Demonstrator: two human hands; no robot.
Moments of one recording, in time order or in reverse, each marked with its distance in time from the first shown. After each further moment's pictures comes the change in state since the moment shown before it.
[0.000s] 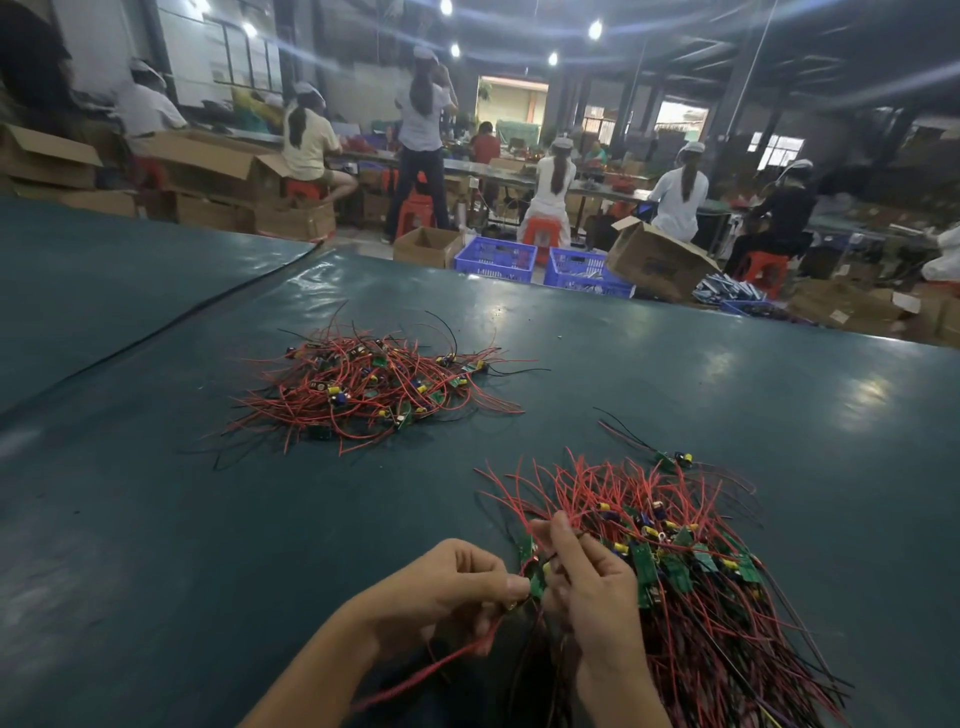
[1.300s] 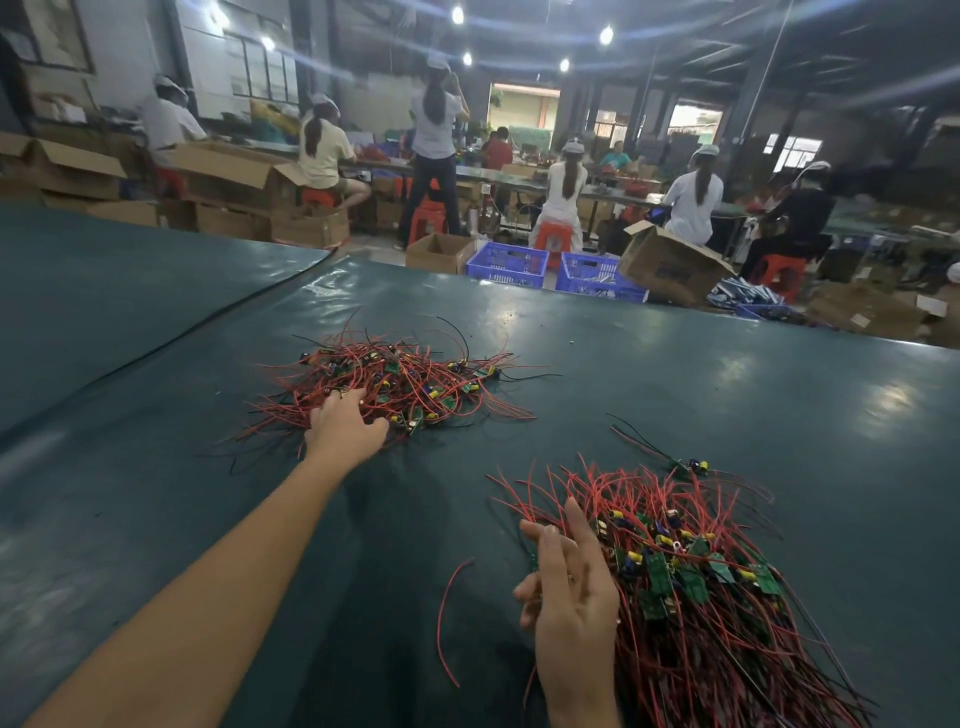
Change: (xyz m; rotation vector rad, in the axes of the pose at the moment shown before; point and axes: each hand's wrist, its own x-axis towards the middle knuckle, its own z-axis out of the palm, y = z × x) left_hand 0.054 0.032 -0.178 0.879 1.100 -0.242; right_hand -0.011 0.022 0.018 -0.084 -0.020 -0.270
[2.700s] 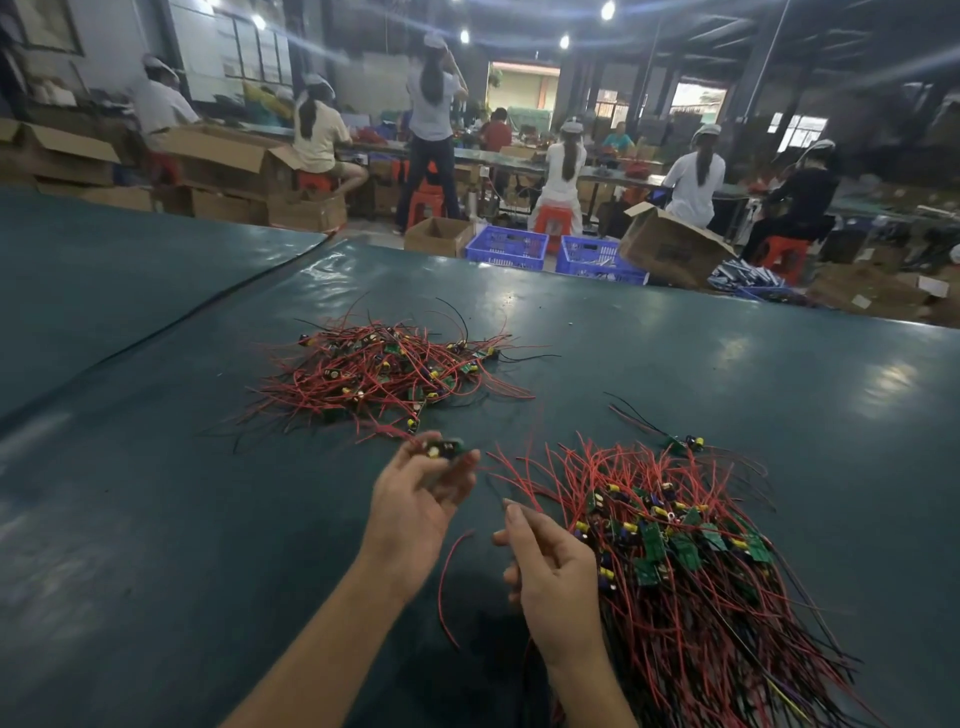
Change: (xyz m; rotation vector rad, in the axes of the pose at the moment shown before) left_hand -0.169 0.050 0.005 -1.800 -0.346 -0.178; right_hand 0.000 0.003 -0.001 -0.125 -0.118 0.100
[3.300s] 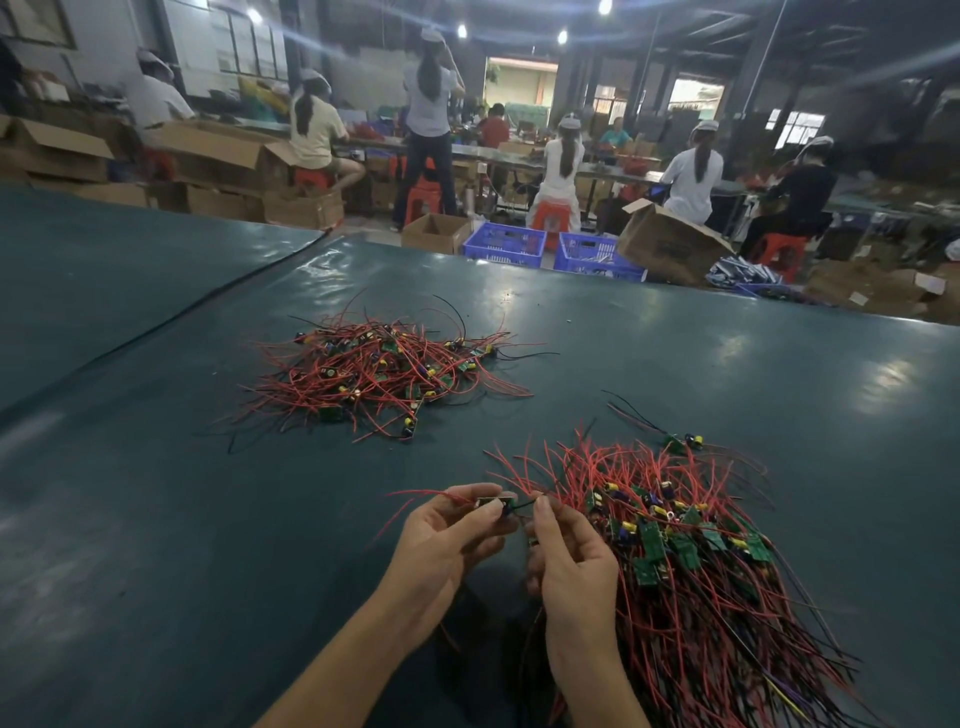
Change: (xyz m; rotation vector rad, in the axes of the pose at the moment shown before) left_hand -0.015 -0.034 -0.017 0.303 -0.122 -0.107; right_hand 0.007 0.001 -0.005 0.254 0.209 0.101
